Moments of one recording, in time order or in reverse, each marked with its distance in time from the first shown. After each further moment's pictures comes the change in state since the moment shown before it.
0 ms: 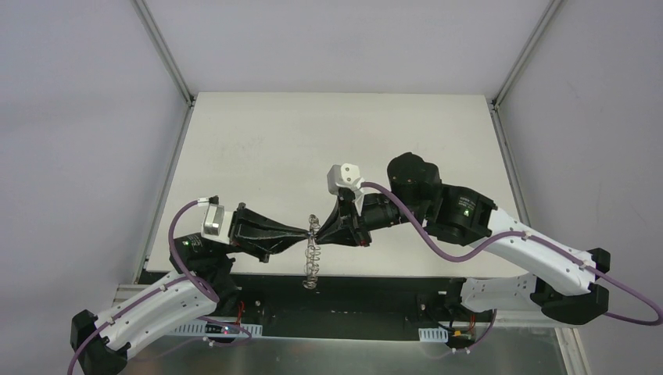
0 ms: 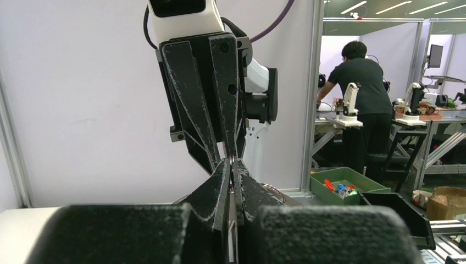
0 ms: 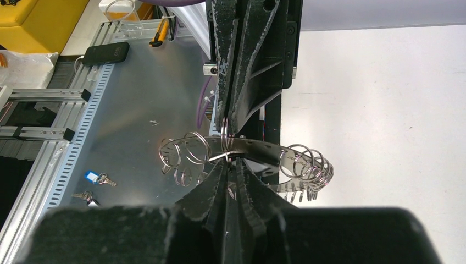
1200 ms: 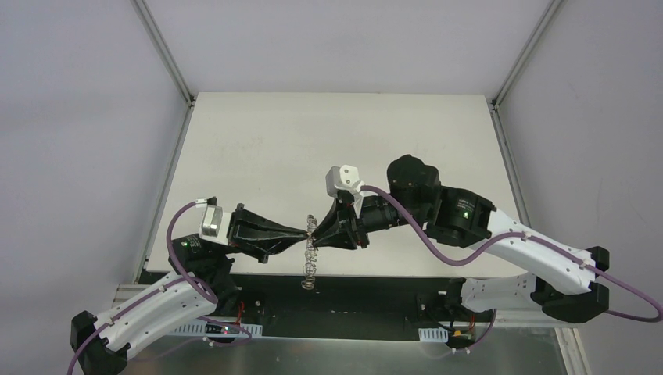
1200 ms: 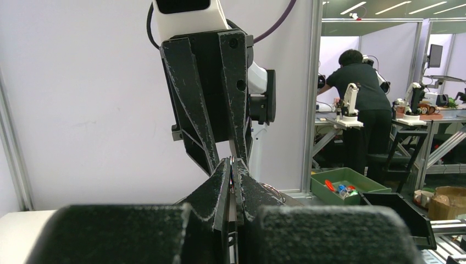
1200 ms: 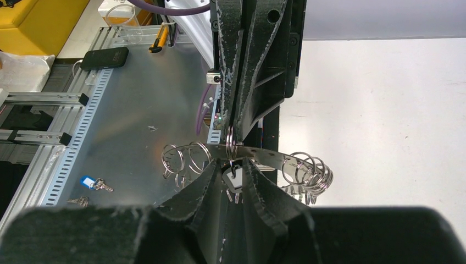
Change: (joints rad) left arm 0.000 -0.008 0.000 -0.001 0.000 0.003; right arm 0.030 0.002 0.002 0.031 0.030 -0.001
